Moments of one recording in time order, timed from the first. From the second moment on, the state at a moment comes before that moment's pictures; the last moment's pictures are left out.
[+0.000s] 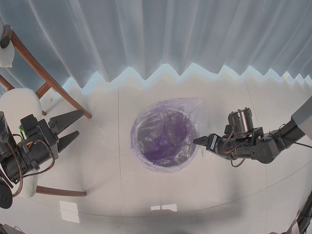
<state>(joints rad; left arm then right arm) -0.22 1.33 -0.36 -0.96 -0.42 -0.90 0.44 1.99 -0.93 -0.39 0.08 0.68</state>
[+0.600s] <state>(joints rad) -0.20 1.29 -0.30 -0.96 -0.41 -0.90 0.48 2.22 -1.13 -0.39 0.01 0.68</state>
